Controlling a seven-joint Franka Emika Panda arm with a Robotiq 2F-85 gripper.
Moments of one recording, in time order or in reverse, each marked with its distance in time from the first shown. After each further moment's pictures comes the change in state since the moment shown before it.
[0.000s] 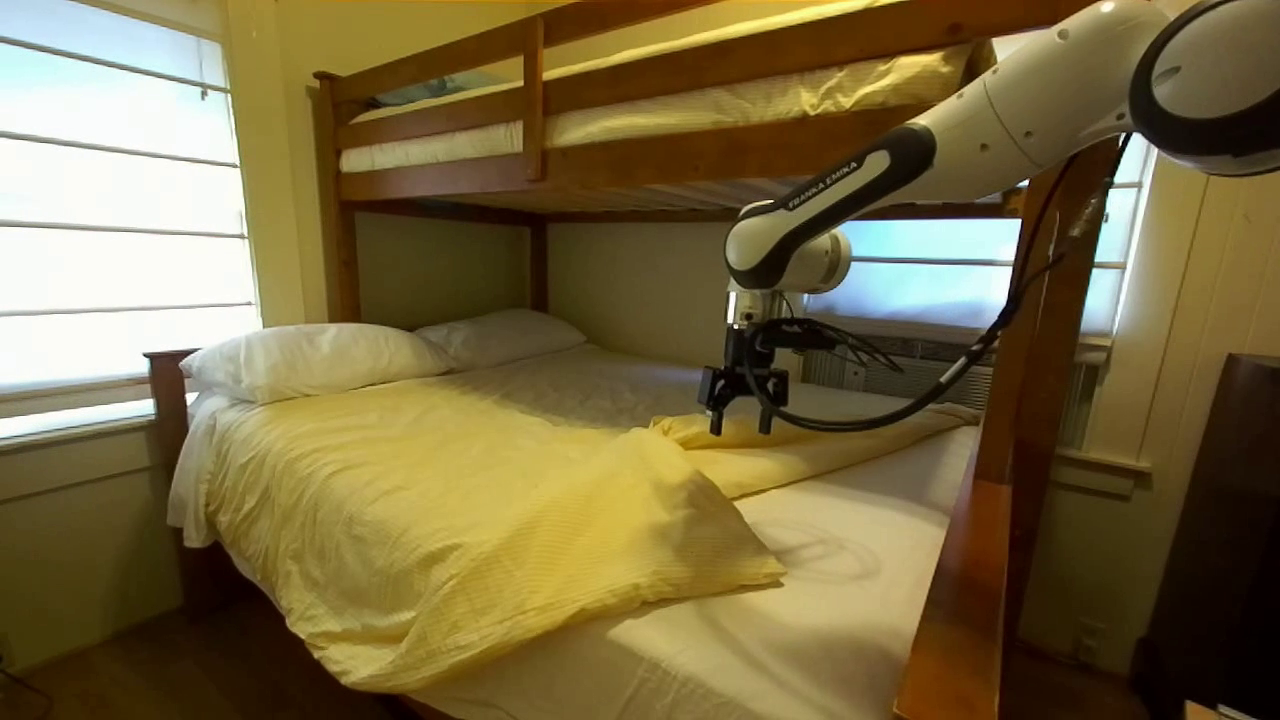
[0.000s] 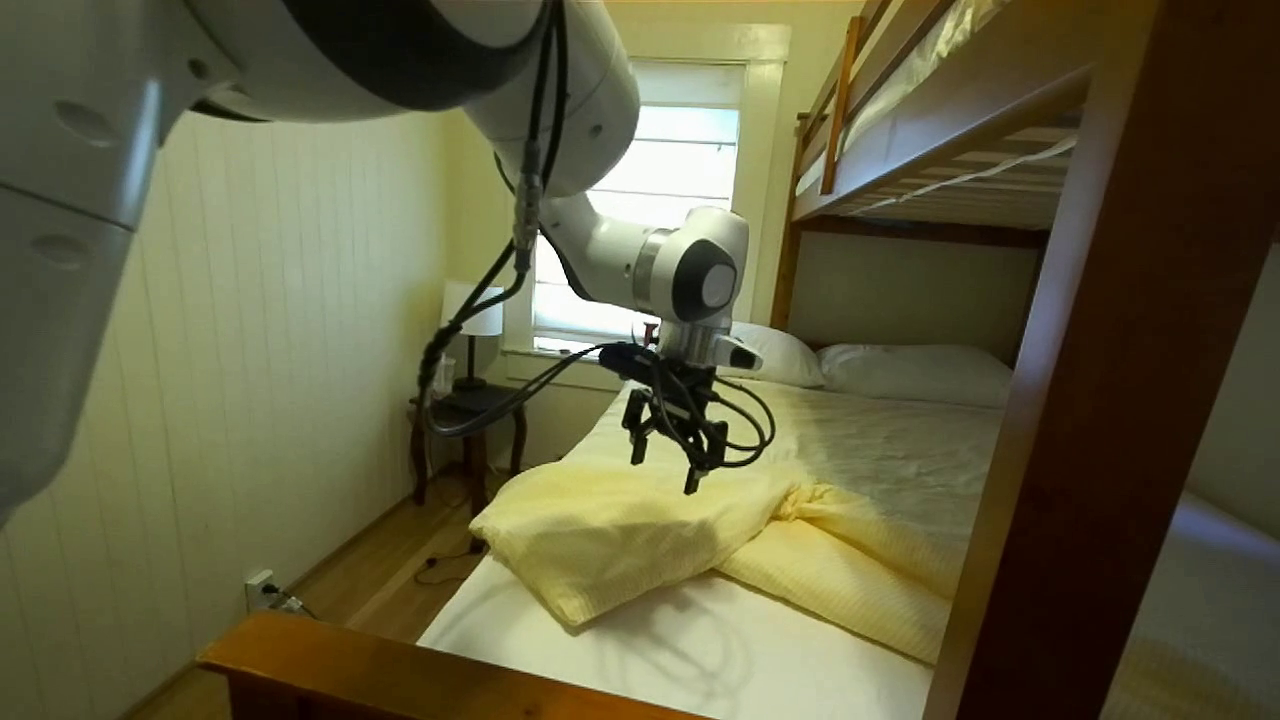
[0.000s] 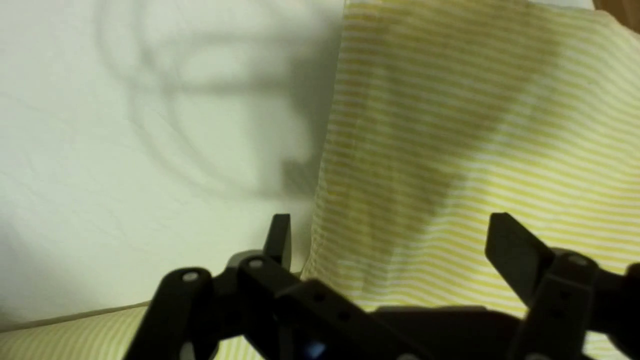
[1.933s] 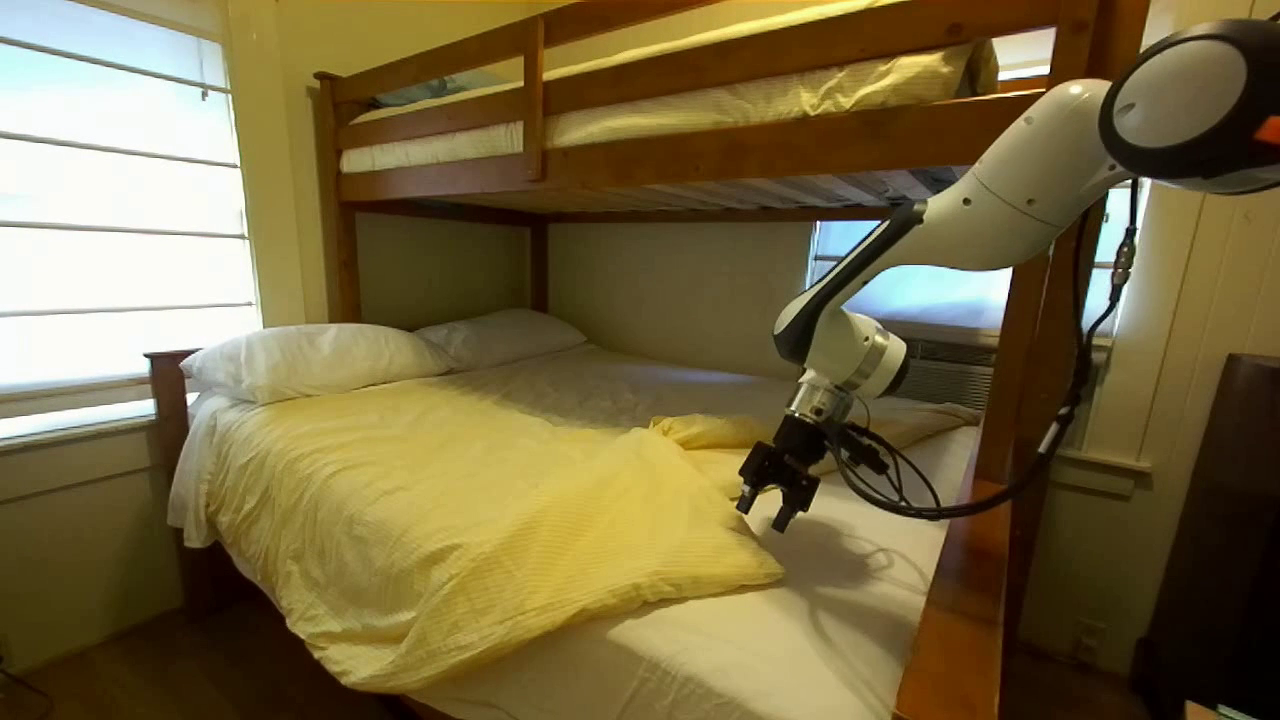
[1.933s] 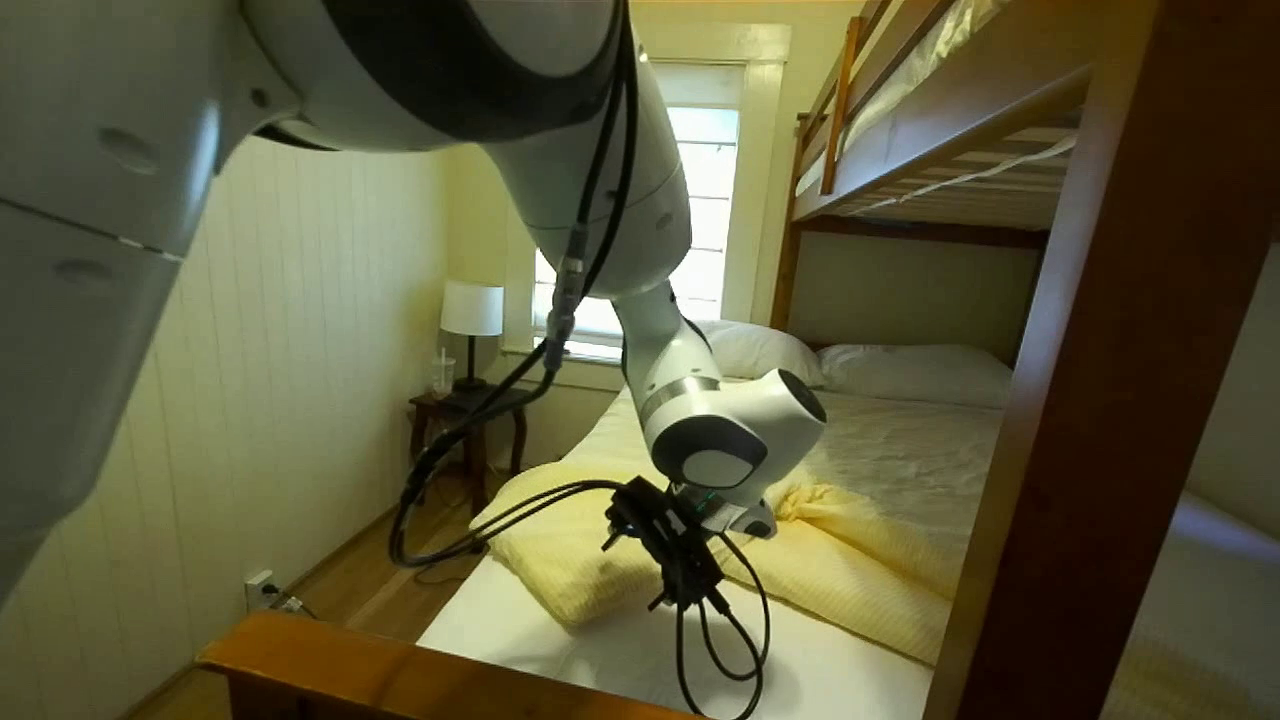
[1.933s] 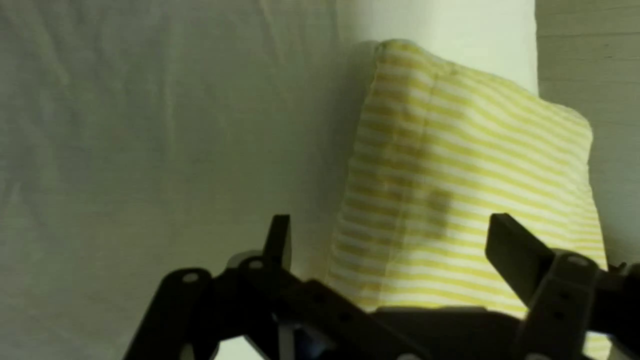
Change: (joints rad) arm -0.164 0.061 0.034 -0.308 0.658 0.213 -0.759
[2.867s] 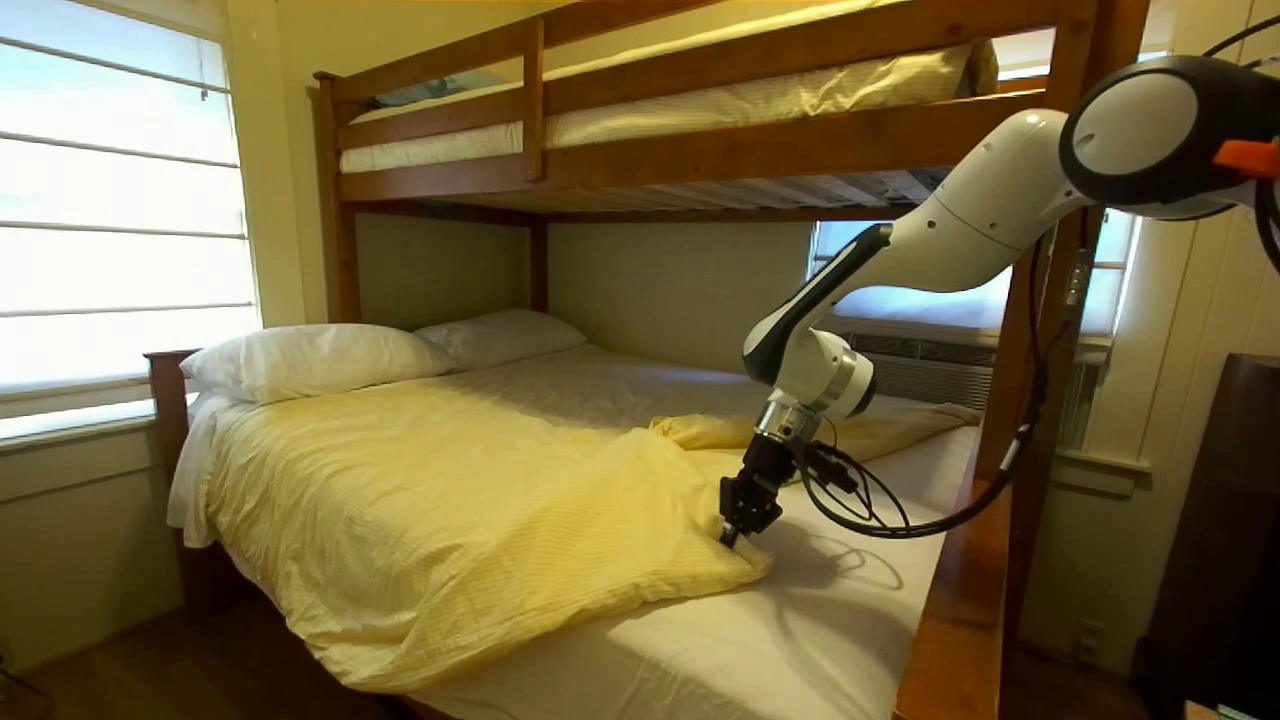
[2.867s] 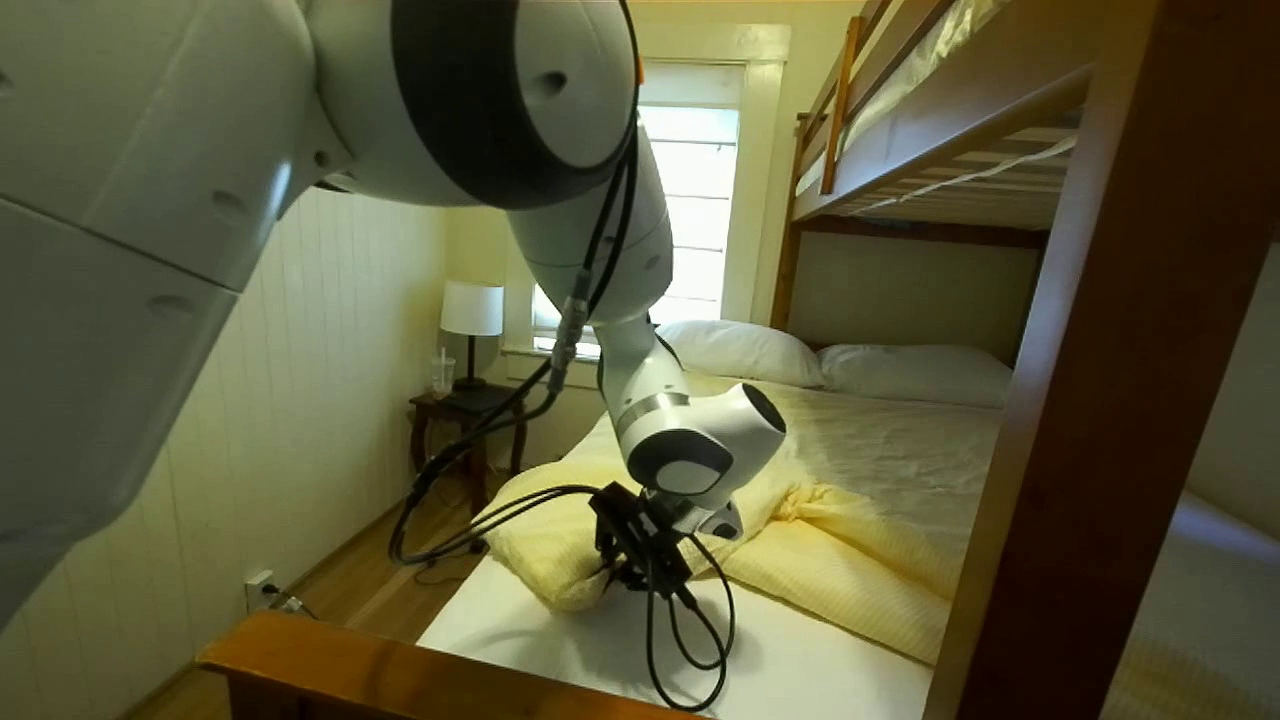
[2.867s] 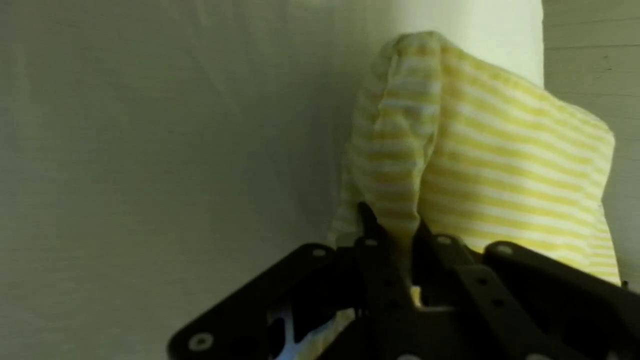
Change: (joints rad) arm 0.031 0.094 0.051 0.068 0.000 0.035 0.036
